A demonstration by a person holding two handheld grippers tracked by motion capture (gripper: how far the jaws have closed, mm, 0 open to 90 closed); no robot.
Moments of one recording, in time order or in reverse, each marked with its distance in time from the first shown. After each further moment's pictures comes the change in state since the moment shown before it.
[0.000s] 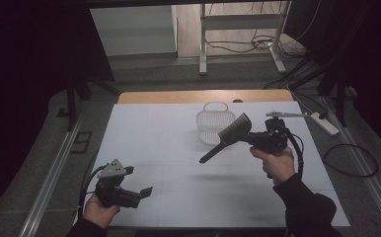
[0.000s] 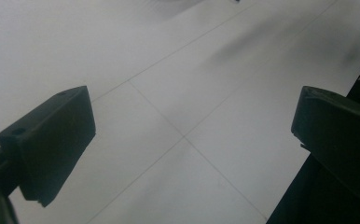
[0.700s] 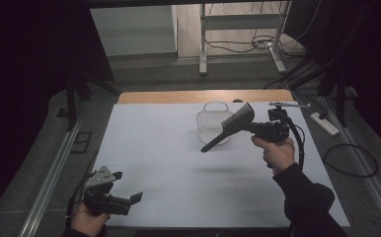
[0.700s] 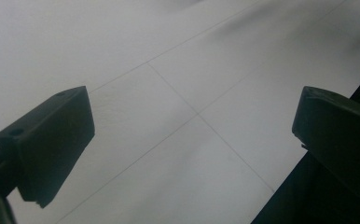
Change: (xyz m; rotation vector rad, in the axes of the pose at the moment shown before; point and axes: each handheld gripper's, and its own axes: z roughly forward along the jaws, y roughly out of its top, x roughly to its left) left arm 0.000 -0.018 -0.022 -0.004 0.064 -0.019; right arm -0.012 0.023 0.001 -0.037 -0.026 0.051
